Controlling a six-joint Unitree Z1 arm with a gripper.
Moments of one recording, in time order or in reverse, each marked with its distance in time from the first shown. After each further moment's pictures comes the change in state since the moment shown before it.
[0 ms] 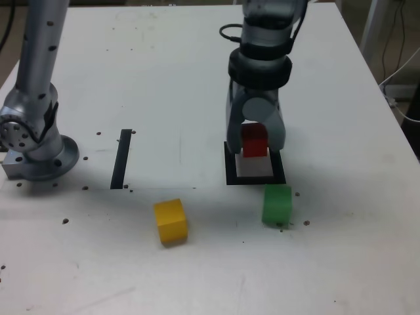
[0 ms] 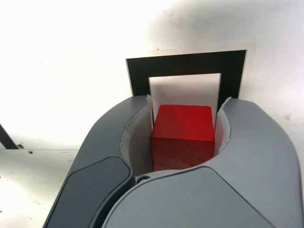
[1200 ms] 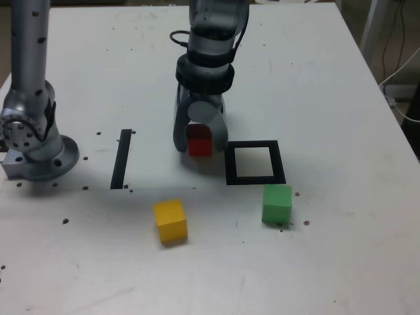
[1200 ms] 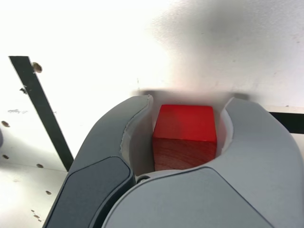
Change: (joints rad) arm 0.104 -0.139 0.361 -0.123 0.019 0.053
